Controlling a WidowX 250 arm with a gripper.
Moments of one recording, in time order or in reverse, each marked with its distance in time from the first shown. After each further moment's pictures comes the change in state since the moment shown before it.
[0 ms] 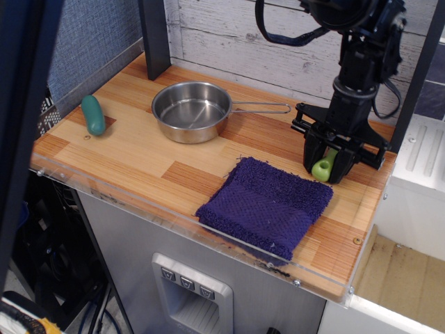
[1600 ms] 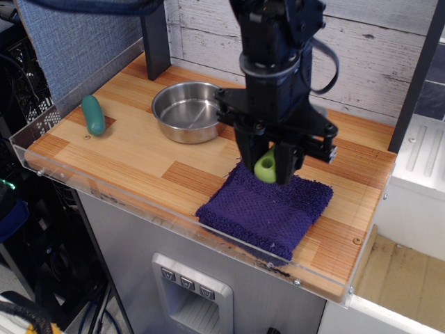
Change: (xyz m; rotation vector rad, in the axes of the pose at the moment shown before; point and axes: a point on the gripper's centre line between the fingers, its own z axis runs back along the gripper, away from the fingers) arm -0.108 0.020 0.080 -0.111 -0.205 0.066
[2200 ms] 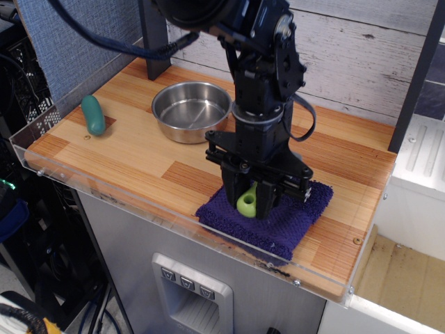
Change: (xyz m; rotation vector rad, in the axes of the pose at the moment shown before) arm -0.011 0.017 -0.052 0.022 0.139 0.025
